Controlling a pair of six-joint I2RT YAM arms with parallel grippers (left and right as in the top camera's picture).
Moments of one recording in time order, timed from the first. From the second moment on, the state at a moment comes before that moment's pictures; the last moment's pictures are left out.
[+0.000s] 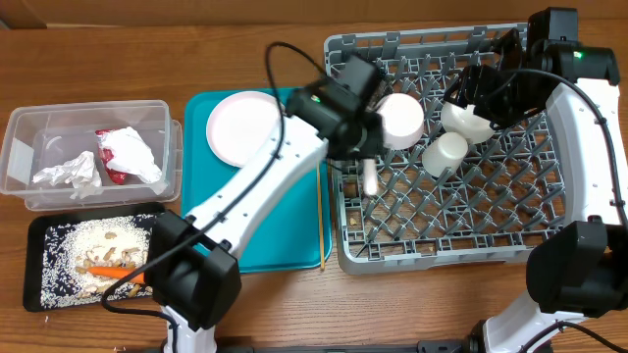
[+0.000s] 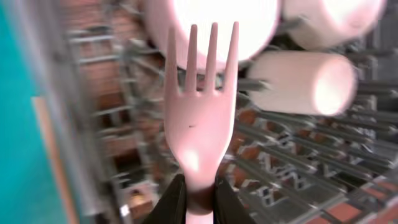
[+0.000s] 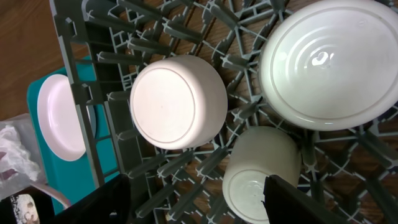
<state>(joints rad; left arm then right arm) -0.67 1.97 1.81 -0.94 0.18 -0.66 -0.10 1.85 1.79 -1.17 -0.41 0.20</state>
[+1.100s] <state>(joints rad) -0.71 2.14 1.81 -0.95 0.40 -0.73 -0.10 1.85 1.79 -1.17 -0.41 0.20</state>
